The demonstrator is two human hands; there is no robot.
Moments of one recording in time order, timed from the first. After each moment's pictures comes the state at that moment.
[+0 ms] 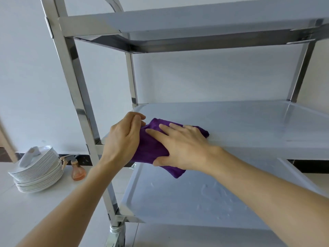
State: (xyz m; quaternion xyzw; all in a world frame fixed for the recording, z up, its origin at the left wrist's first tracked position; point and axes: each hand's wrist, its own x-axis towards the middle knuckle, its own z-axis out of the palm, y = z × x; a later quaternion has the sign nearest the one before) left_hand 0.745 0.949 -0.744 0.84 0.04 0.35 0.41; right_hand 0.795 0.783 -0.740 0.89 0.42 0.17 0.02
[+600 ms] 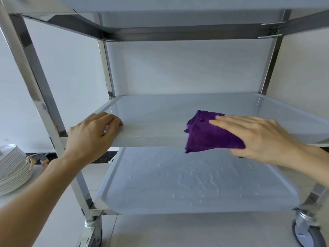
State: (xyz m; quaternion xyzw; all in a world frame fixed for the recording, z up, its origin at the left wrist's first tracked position) left_hand 0.759 0.954 -0.760 0.92 0.03 0.36 0.13; right_hand 0.809 0.559 -0.748 0.91 0.33 0.26 0.03
